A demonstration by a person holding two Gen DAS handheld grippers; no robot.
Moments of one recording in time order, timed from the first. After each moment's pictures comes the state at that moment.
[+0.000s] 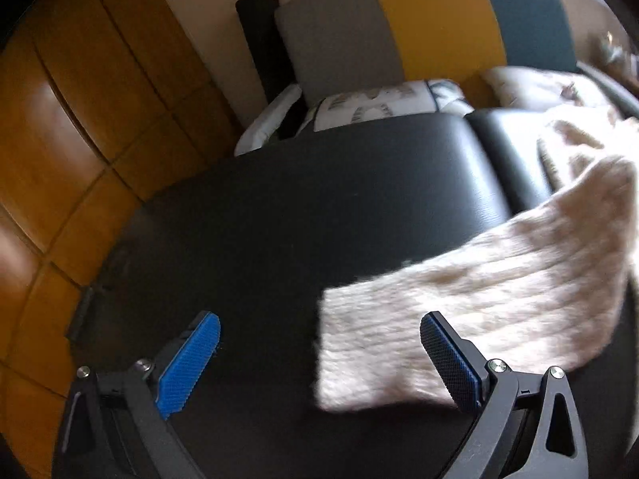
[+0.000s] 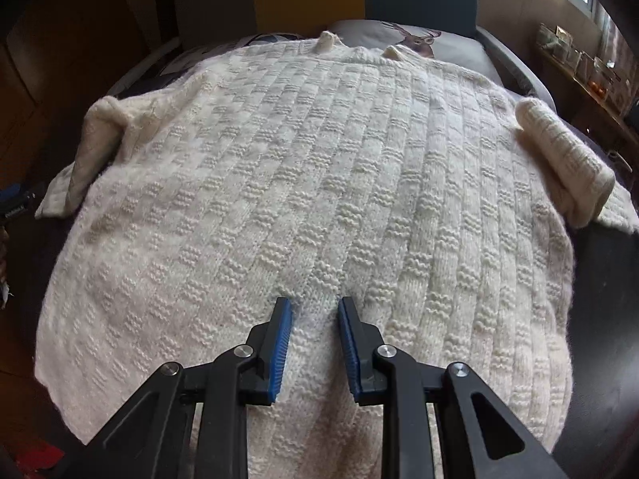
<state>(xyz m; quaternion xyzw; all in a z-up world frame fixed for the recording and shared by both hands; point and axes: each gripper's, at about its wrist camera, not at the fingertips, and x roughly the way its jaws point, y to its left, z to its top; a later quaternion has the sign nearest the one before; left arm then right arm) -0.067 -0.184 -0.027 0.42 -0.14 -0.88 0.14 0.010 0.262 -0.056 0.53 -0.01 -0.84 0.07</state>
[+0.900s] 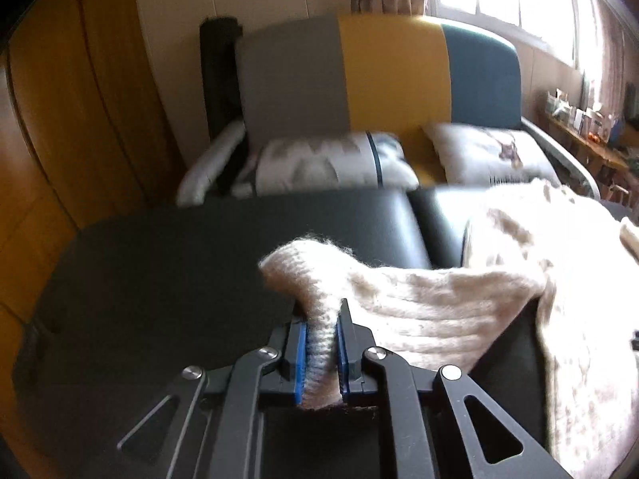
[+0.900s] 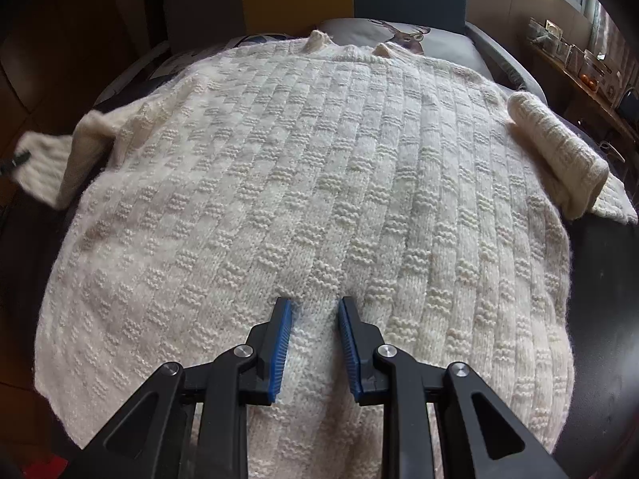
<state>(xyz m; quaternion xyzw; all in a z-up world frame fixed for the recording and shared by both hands) -0.093 -0.202 0.084 0.37 -0.07 -0.93 0.00 0.010 0.262 -0.060 0.53 -0.01 -0.84 0.05</state>
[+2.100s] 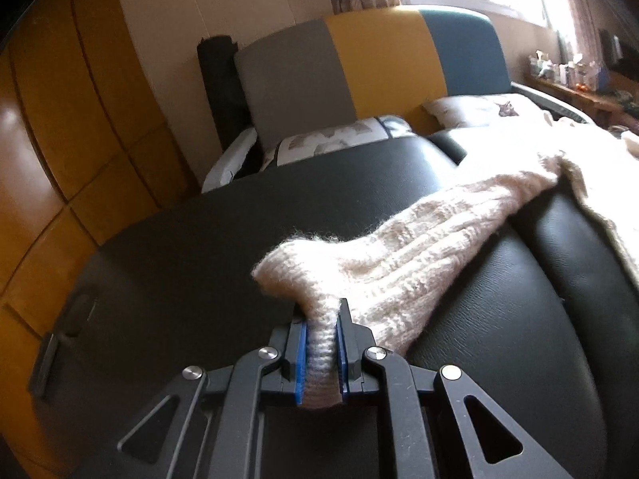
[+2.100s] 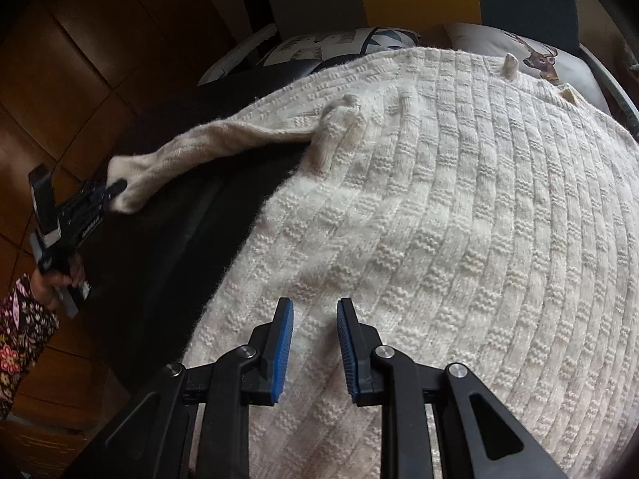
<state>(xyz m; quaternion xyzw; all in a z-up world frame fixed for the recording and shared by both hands) -0.025 -0.253 0.004 0.33 -0.15 -0.93 -0.01 -0.009 0.109 -0.041 0.53 -0.04 -0.81 0.23</state>
